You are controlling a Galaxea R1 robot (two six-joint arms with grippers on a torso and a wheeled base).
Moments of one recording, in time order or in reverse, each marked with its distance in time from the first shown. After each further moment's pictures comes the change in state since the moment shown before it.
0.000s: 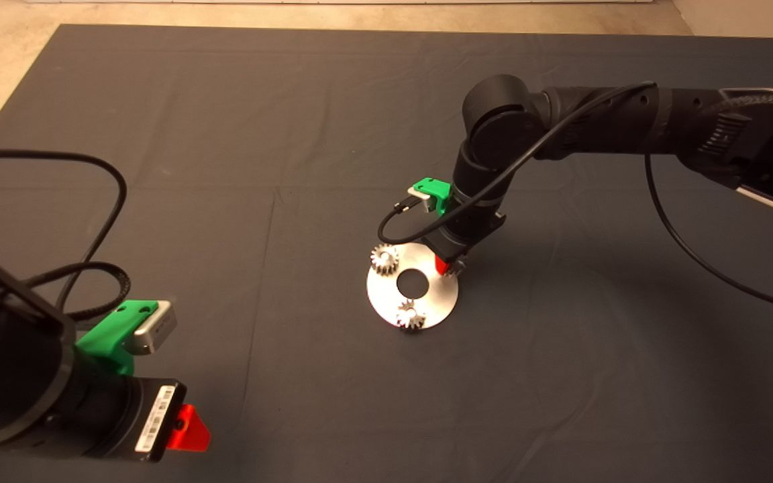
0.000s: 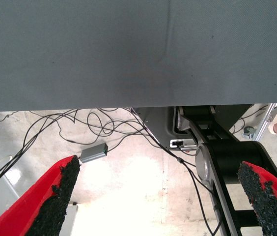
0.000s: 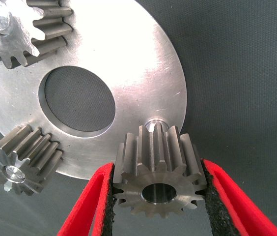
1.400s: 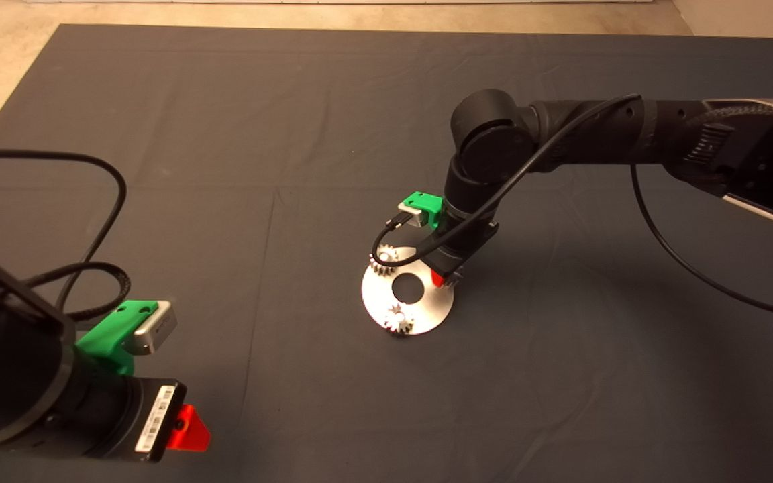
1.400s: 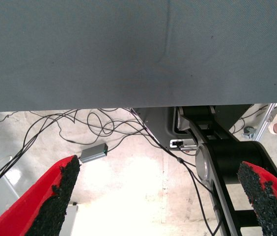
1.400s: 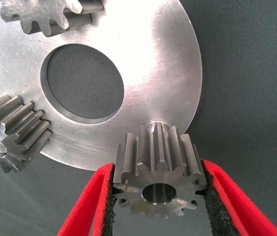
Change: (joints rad) left arm 0.000 0.000 0.000 0.000 0.000 0.000; right arm -0.014 0.031 0.016 0.000 -0.032 -0.049
